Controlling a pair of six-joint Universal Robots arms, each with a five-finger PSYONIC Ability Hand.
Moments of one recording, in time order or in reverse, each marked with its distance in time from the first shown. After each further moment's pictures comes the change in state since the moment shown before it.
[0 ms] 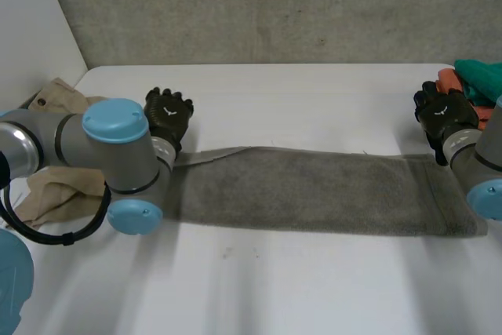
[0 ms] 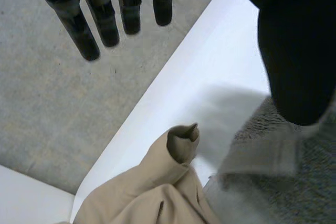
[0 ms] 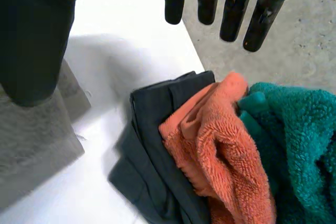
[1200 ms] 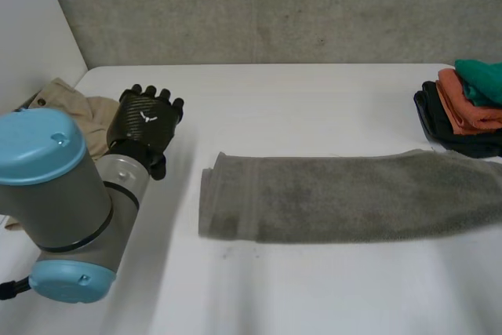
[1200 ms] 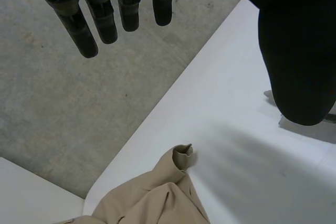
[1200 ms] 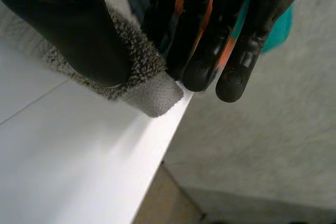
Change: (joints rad) left arm -0.038 0.492 -0.472 0.003 0.009 -0.071; right arm -0.498 -0.364 0.487 0.016 -0.295 -0.110; left_hand -0.025 -0.068 -0.069 -0.073 -0.061; right_hand 0.778 0.956 0.964 0.951 0.909
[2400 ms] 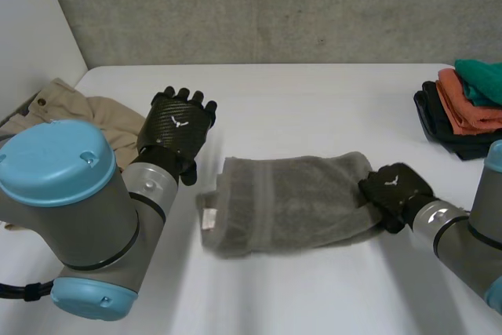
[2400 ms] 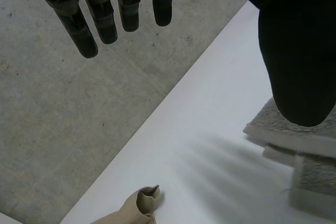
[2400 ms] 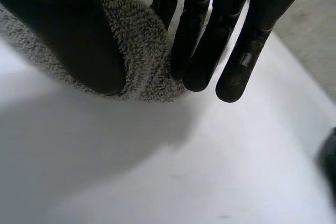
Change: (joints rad) left arm -0.112 -0.024 0.037 0.001 -0.003 -0.058; right arm 0.609 0.039 0.068 0.021 0.096 0.316; left_hand 0.000 0.000 0.000 0.000 0.000; right_hand -0.095 -0.018 -0.002 -0.003 -0.043
